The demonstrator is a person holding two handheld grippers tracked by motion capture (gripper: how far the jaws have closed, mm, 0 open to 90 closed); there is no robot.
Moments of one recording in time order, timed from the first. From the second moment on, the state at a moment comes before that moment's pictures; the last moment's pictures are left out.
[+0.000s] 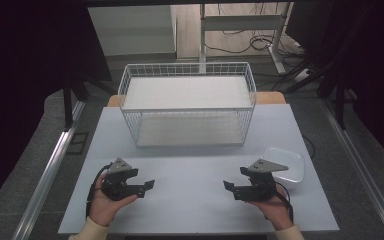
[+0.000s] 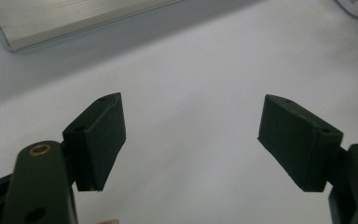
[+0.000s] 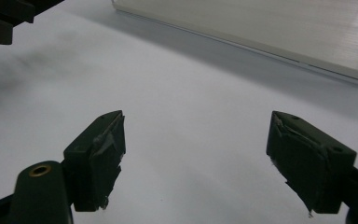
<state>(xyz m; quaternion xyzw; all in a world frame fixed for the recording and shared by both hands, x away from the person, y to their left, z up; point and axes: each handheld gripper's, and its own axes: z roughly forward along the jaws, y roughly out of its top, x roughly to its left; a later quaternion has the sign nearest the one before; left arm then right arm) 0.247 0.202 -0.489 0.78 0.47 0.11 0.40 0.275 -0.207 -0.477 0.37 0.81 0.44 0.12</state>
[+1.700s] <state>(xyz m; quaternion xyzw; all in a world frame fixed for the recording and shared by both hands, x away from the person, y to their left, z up) 0.247 0.196 -0.487 0.78 0.46 0.11 0.40 0.297 -0.278 -0.420 0.44 0.77 0.43 0.19</state>
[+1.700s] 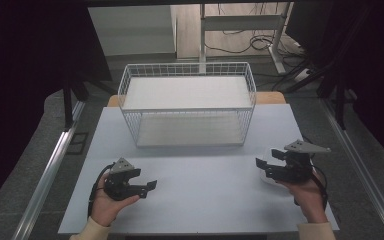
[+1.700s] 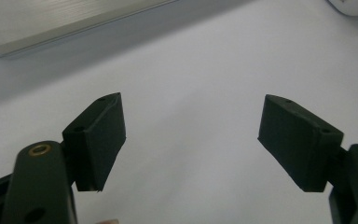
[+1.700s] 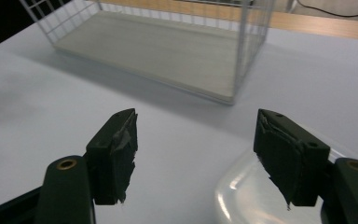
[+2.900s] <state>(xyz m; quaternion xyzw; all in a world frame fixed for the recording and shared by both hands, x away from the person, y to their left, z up) 0.247 0.195 -0.488 0.78 0.46 0.11 0.40 0.343 -0.381 -0.433 0.55 0.73 0.33 0.23</state>
